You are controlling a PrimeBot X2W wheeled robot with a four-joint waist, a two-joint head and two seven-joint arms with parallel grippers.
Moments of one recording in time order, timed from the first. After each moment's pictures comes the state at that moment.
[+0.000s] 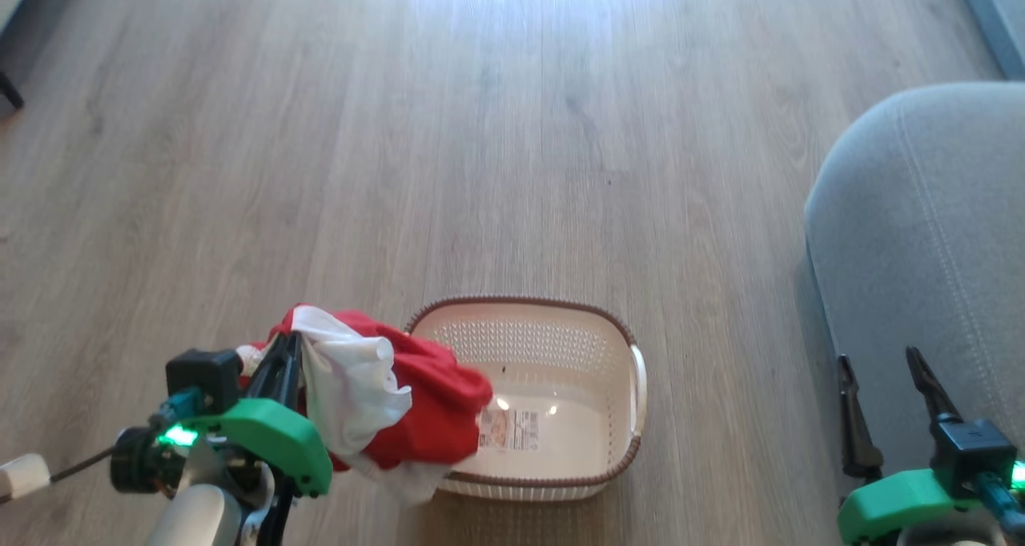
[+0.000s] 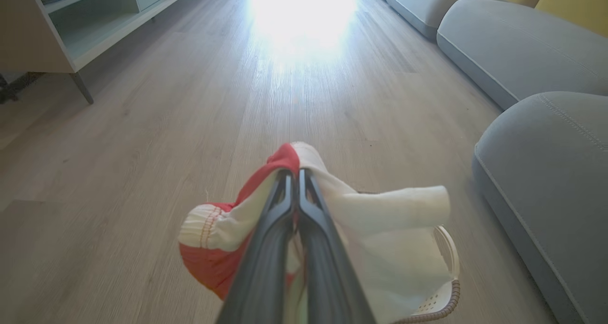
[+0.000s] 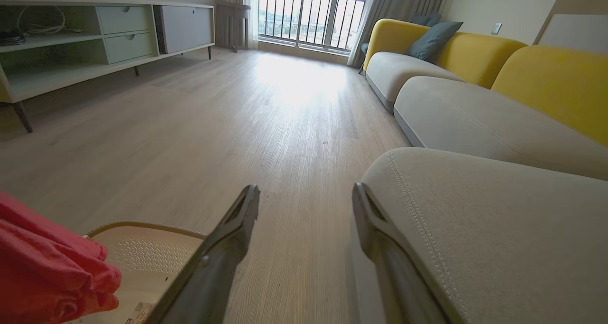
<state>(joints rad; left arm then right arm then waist) -0.11 0.24 -0.29 0.23 -0.44 0.15 -0.06 0.12 -0.04 -0.18 0.12 -0.07 0.13 -0.26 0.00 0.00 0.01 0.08</state>
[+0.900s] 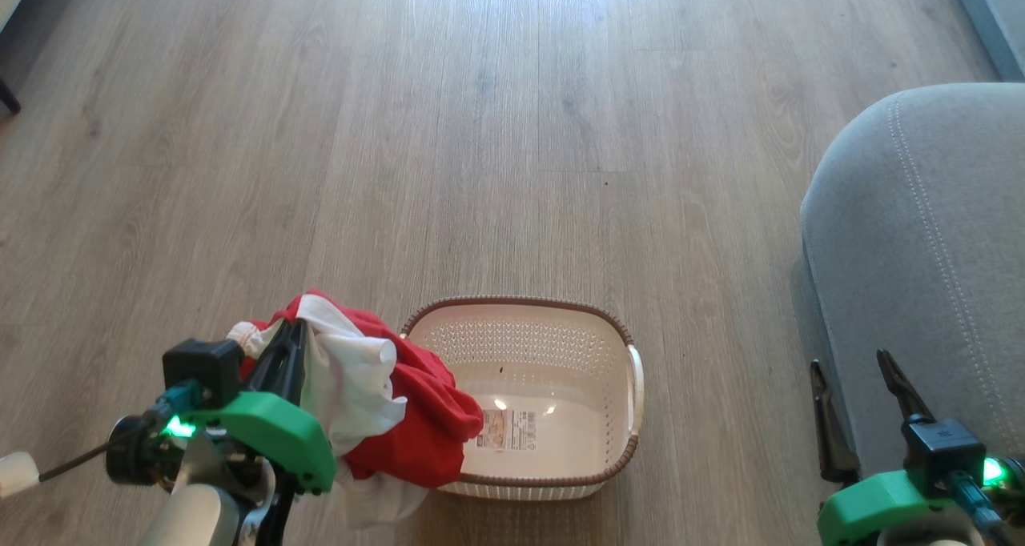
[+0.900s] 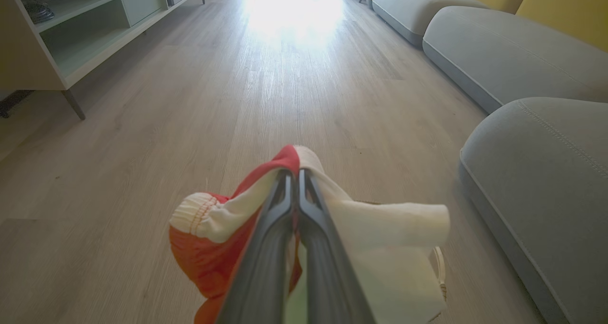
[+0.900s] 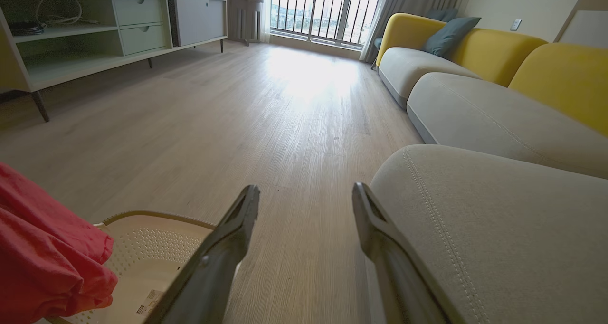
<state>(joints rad) -0.08 0.27 -0.30 0.06 -0.44 0.19 0.02 0.11 -0.04 -0.13 0.15 -0.09 0.13 -0.26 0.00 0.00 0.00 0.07</state>
